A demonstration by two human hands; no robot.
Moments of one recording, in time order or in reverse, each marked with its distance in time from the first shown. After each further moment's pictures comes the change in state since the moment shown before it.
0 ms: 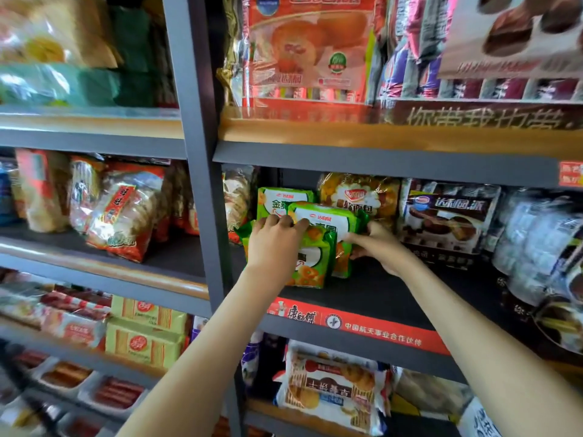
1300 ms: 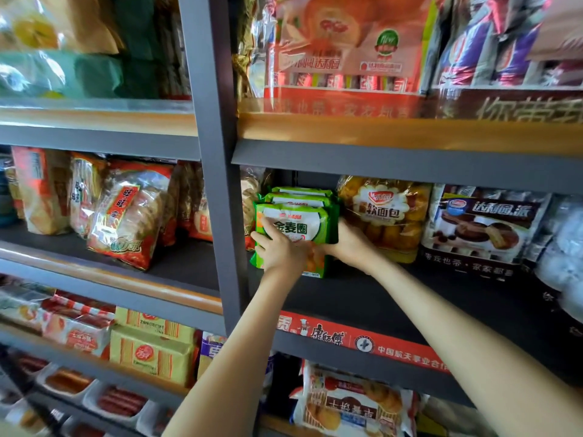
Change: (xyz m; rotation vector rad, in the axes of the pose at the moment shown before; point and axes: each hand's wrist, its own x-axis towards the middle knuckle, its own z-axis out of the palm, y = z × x) left_hand 0.045 -0.015 0.076 -0.798 -0.069 -0.718; right_hand 0.047 -0.012 0.079 -0.401 -0.100 -0.307
